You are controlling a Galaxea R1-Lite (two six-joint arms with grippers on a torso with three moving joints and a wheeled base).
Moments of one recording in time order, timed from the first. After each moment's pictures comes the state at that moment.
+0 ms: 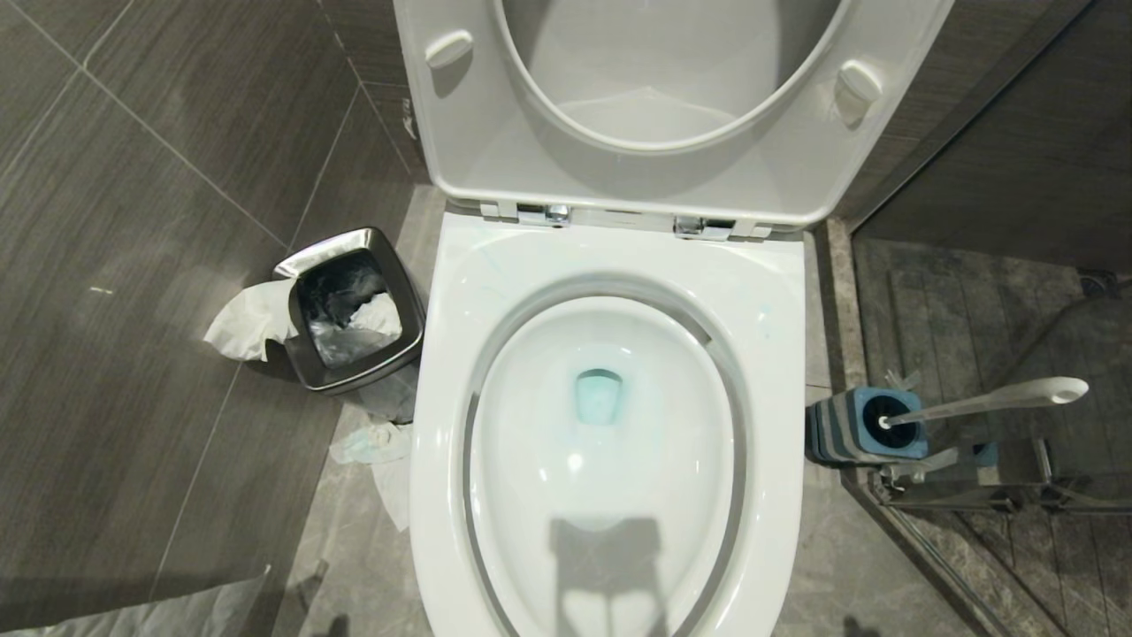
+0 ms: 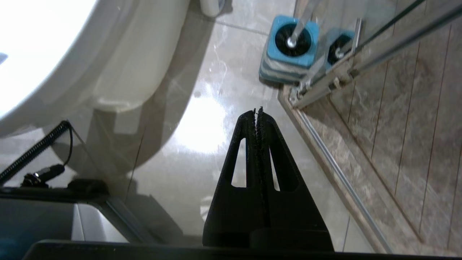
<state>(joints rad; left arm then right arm) 0.00 0.00 0.00 0.01 0.00 0.00 0.01 0.01 -0.05 0.15 0.00 -0.03</state>
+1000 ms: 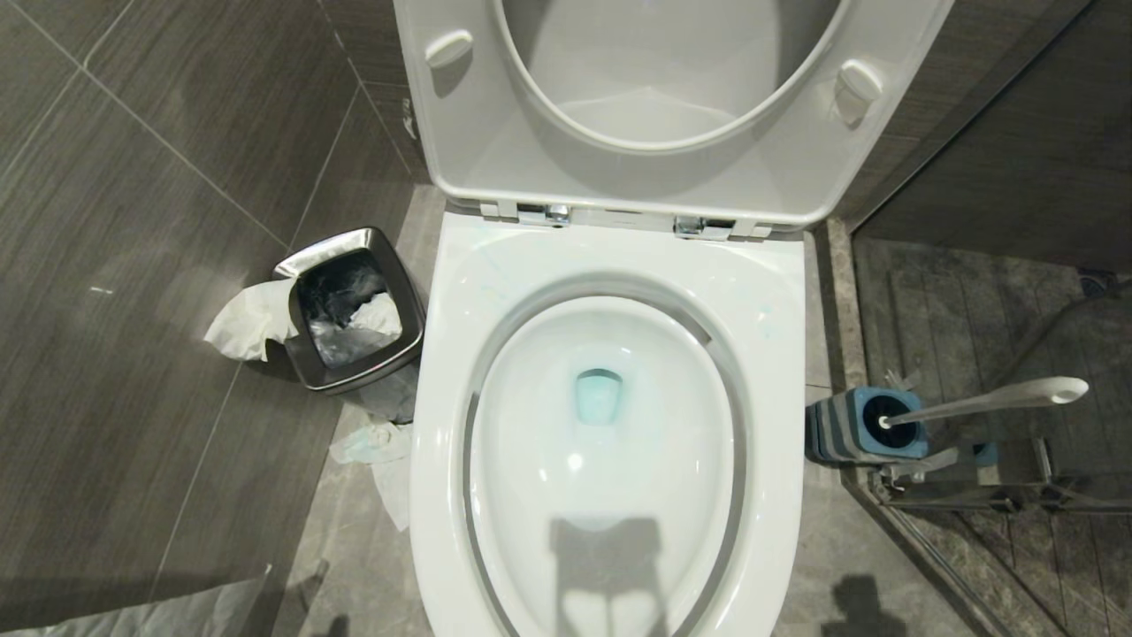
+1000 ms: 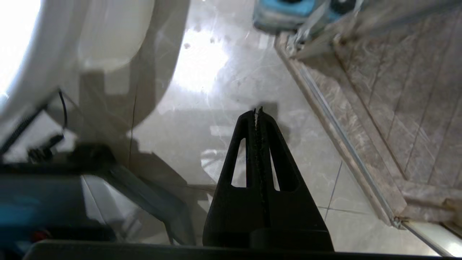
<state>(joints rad) 0.00 0.00 0.00 0.01 0.00 0.00 0.01 0.46 -0.27 0.19 -0.06 0.01</state>
